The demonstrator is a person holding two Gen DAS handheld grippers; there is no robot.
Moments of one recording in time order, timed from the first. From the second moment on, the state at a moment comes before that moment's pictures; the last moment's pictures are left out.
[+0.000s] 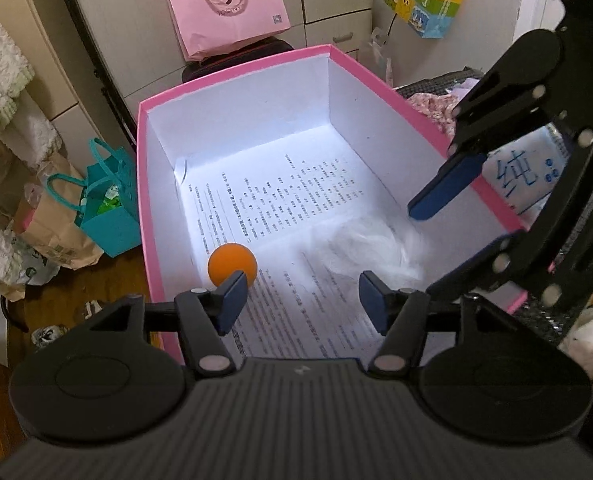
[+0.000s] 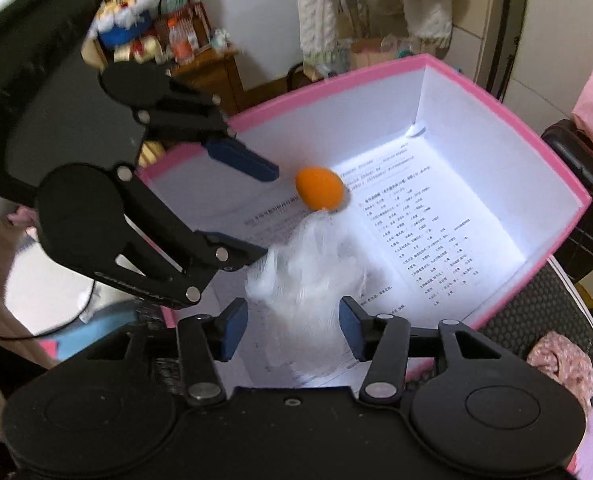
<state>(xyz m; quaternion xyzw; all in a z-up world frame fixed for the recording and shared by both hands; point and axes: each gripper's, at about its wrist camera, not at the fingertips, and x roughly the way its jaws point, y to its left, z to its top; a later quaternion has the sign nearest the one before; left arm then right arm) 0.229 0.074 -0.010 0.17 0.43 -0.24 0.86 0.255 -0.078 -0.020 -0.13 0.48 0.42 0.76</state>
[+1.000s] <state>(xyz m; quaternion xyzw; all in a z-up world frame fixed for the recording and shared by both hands) 0.100 -0.011 0.054 0.21 0.36 -0.32 0.85 0.088 -0.203 0.050 -0.10 0.36 0.29 0.88</state>
